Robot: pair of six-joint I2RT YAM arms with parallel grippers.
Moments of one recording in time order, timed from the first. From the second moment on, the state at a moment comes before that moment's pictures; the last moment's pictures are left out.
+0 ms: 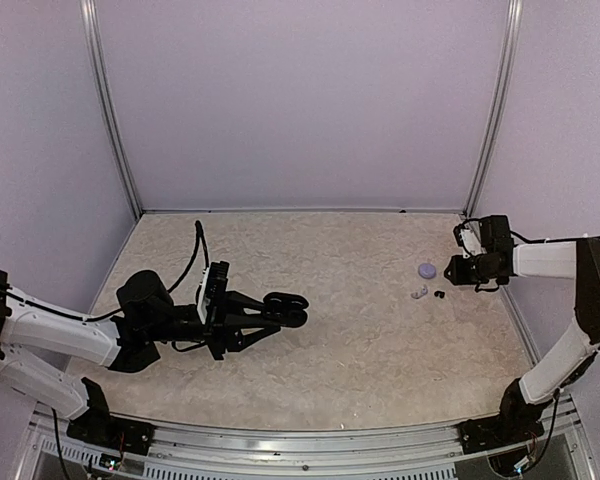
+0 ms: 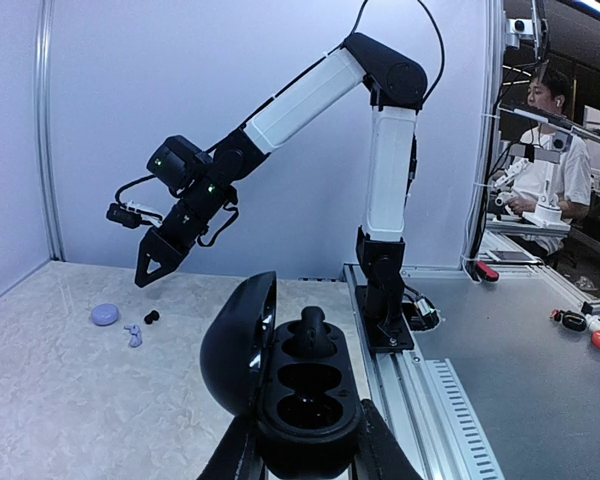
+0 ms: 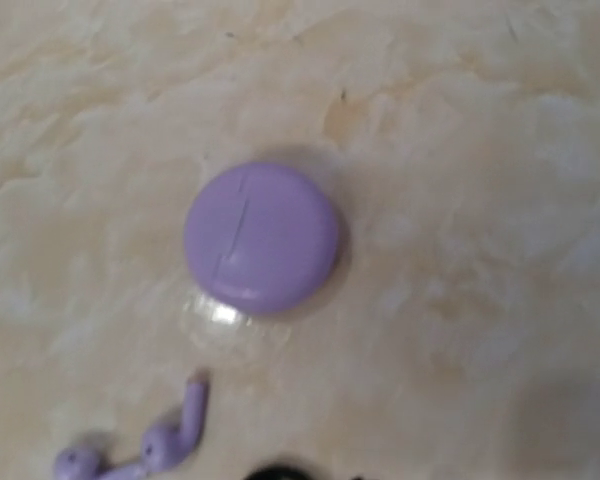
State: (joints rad) left arm -0.93 1.30 0.42 1.03 0.60 -0.11; right arm 0.02 1.53 0.82 -0.13 -0.18 0.02
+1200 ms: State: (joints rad) left arm -0.93 1.30 0.39 1.05 0.60 -0.11; right arm -0.02 1.68 0.84 -0.15 -0.29 -0.03
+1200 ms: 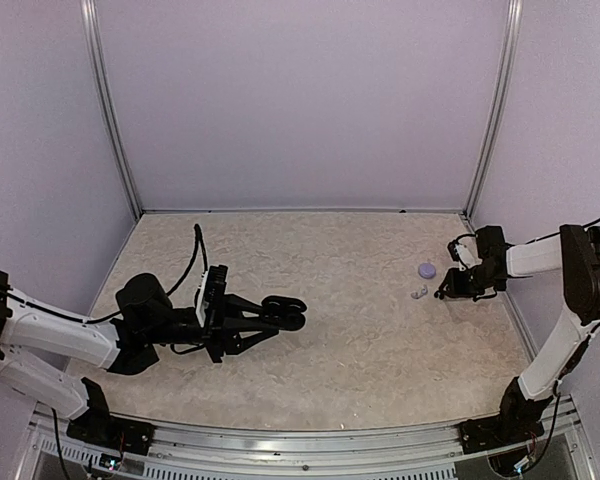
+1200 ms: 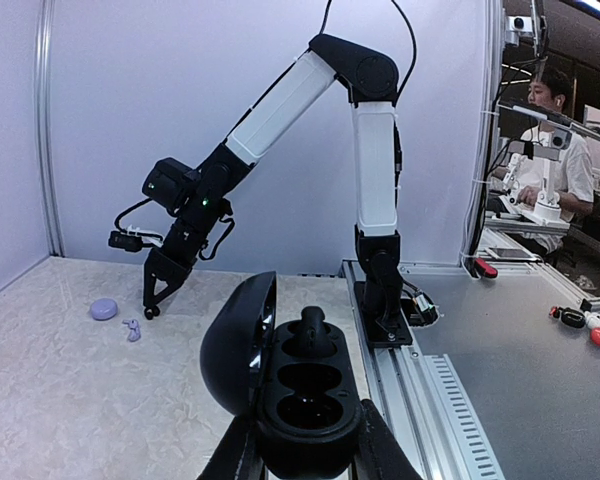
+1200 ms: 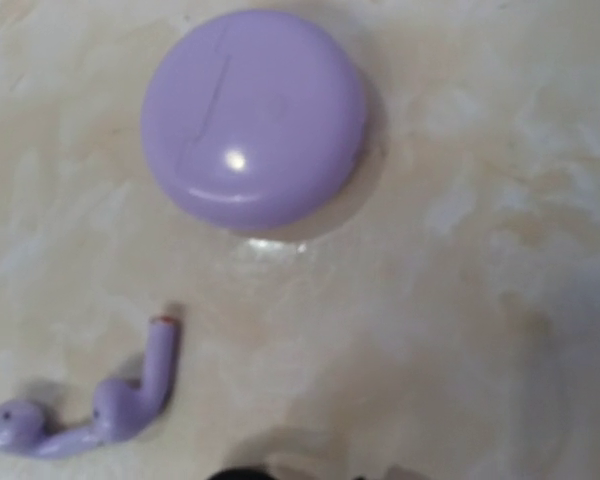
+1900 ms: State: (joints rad) left arm -0.93 1.28 0.38 1.05 0.60 -0.11; right arm -0.01 1.68 0.84 -0.18 -0.35 -0.02
